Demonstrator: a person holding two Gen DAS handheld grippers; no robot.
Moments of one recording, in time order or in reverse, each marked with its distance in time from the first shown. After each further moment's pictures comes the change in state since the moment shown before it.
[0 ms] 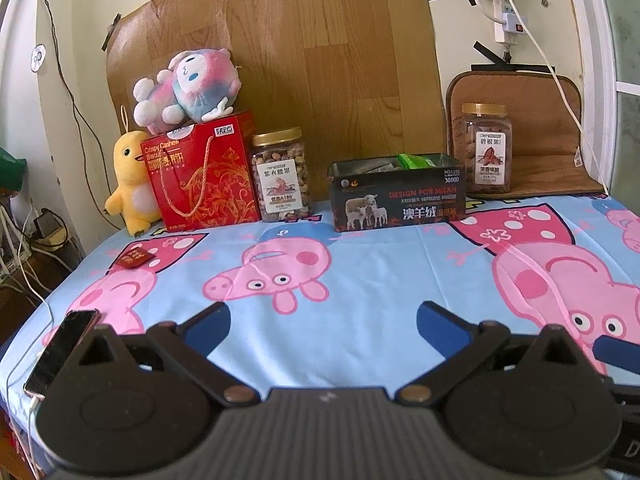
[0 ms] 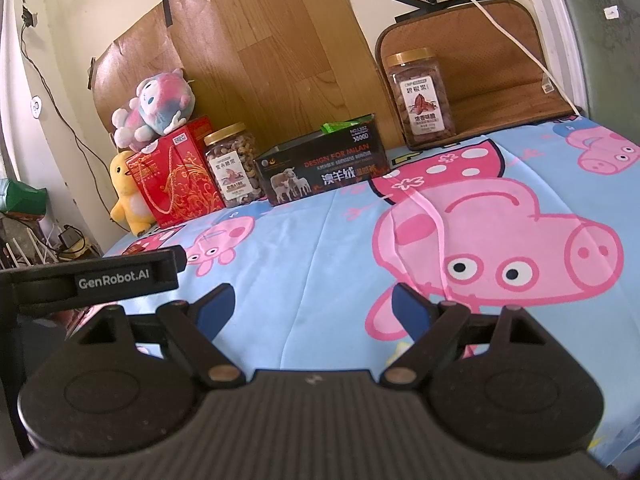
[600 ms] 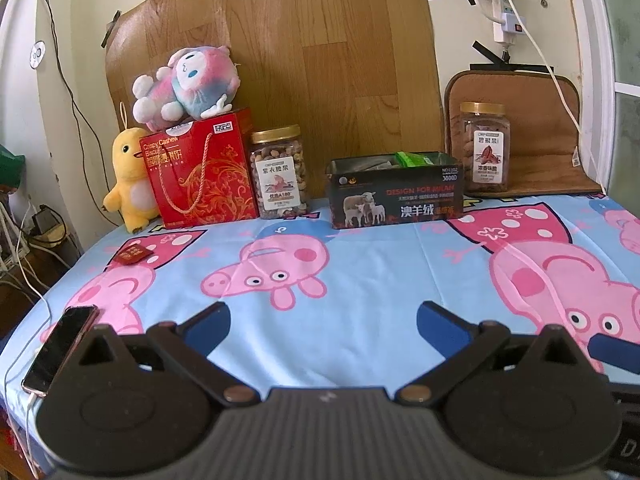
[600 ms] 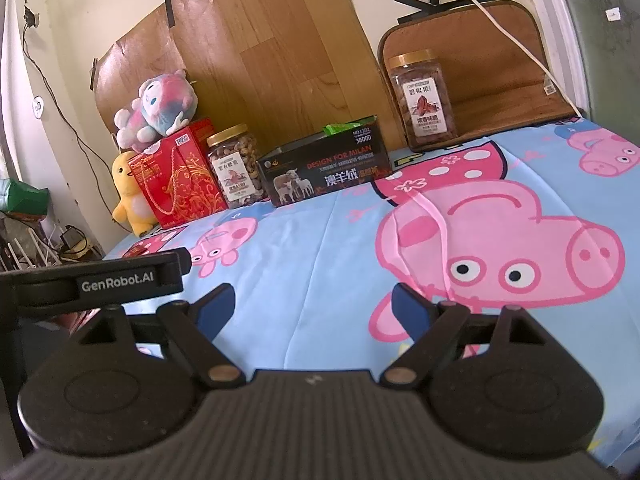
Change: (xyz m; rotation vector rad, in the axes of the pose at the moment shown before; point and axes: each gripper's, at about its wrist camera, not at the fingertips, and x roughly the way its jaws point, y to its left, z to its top) left arm -0.002 -0.002 -0.003 -0.007 0.007 -0.003; right arm -0.001 0.002 0.000 0.001 -0.004 -0.002
